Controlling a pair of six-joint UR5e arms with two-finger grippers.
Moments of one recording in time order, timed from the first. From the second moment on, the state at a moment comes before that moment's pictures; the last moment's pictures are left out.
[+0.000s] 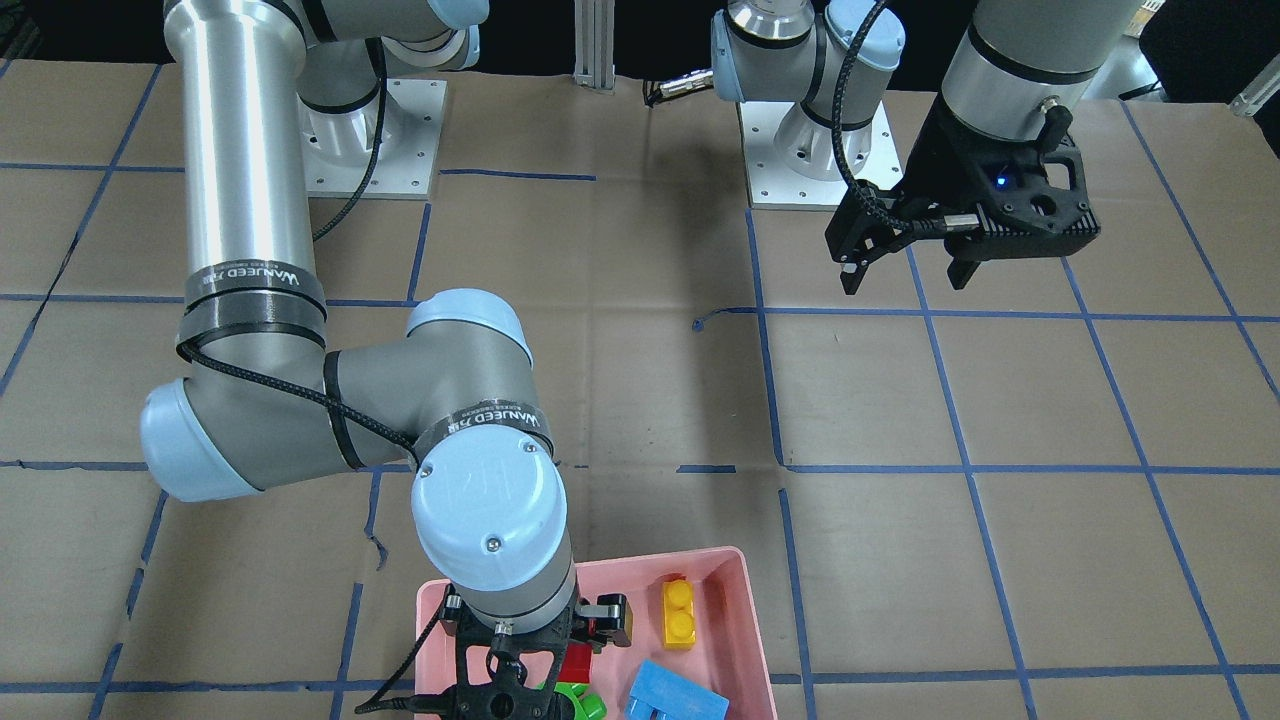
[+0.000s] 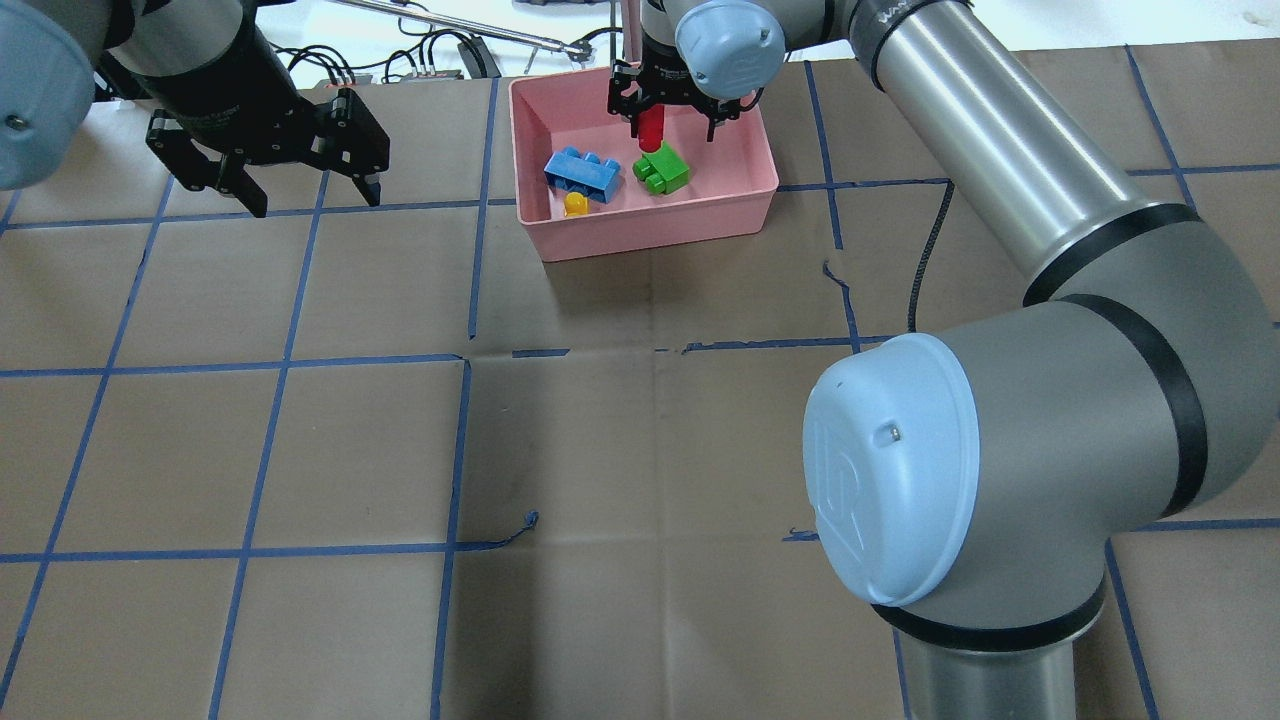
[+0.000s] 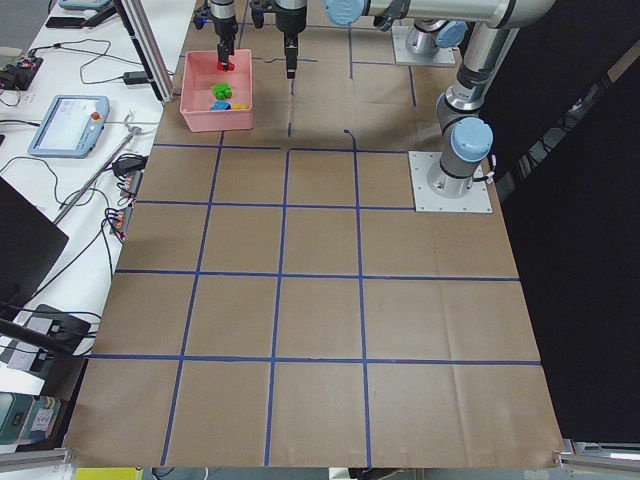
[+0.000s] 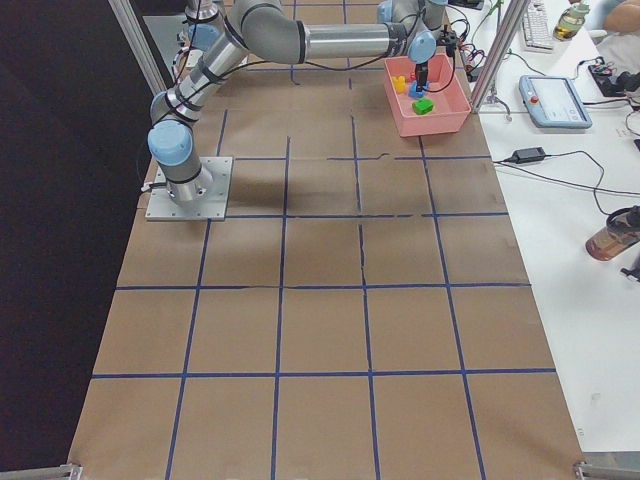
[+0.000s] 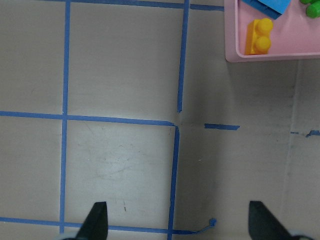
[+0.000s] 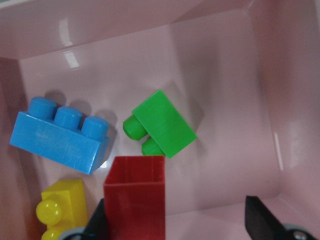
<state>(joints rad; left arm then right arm) -1.54 -1.61 -1.49 -1.55 1.58 -0.04 1.83 -0.75 0.86 -1.77 -1.55 0.34</state>
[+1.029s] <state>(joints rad) -1.54 -1.61 -1.49 -1.55 1.59 -0.04 1.81 -0.70 0.87 -1.86 -1.56 -0.17</state>
